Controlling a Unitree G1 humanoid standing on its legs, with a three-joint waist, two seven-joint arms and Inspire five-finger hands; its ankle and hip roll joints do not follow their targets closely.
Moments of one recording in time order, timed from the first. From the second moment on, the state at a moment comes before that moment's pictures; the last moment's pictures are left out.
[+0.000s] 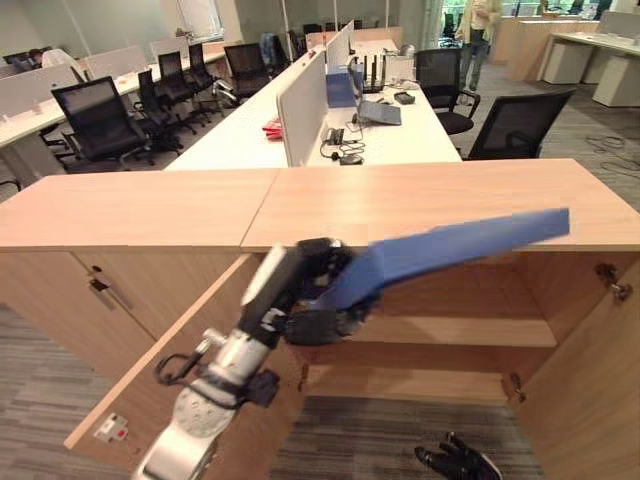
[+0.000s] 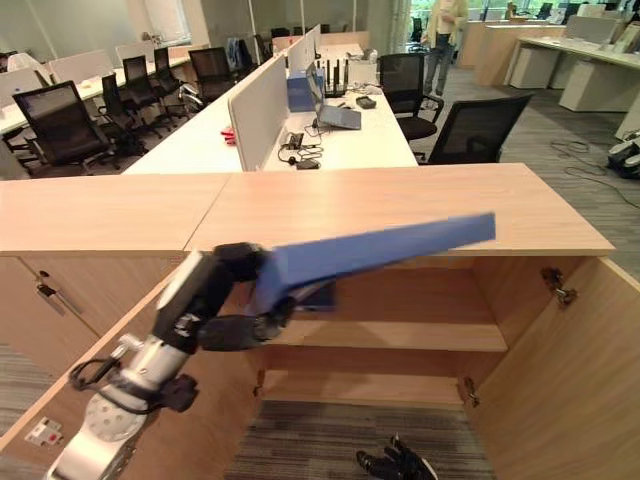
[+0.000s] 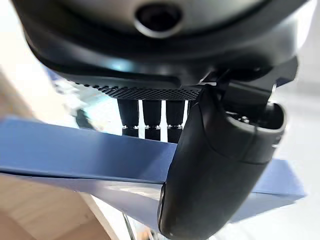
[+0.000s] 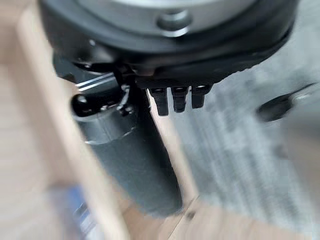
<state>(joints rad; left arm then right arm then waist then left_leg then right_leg) 0.22 0.54 -0.19 -0.44 -0.28 -0.24 -0.05 0.30 -0.31 0.18 0.60 0.55 -0.06 0.01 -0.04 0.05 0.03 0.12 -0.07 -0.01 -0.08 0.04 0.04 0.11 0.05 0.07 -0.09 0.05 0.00</state>
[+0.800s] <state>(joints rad) 0.48 0.65 -0.14 -0.17 -0.01 -0.03 -0.22 0.32 -0.61 0.15 0.16 -0.10 -0.03 0.05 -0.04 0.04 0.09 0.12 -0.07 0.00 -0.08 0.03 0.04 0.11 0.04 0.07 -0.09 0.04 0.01</state>
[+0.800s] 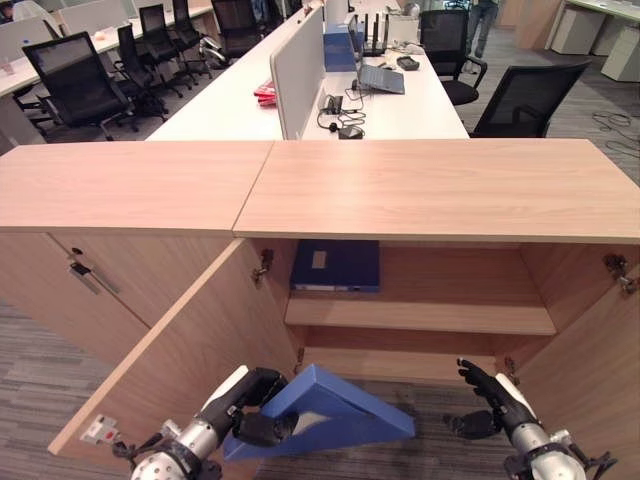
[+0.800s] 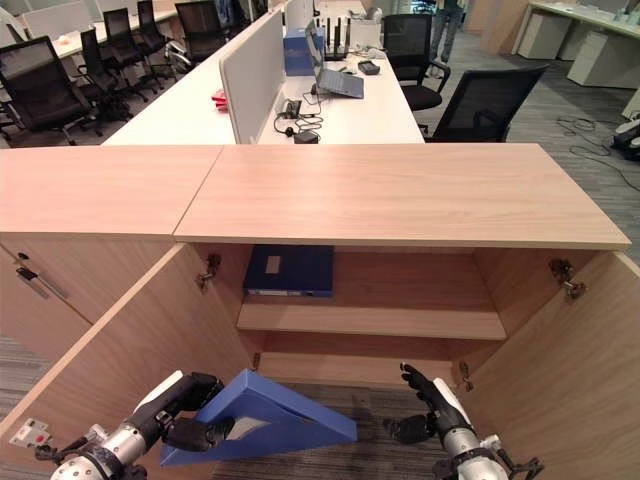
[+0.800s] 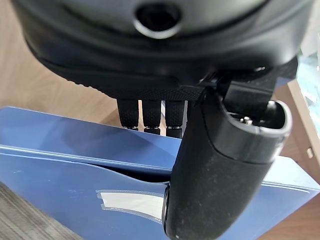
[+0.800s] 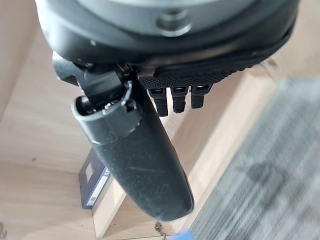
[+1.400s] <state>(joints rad) 0.30 0.65 -0.18 -0.18 0.25 -0.10 -0.21 0.15 -0.64 0.40 0.11 -0.11 -0.06 0.24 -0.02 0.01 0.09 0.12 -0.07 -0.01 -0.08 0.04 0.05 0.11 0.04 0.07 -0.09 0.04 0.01</state>
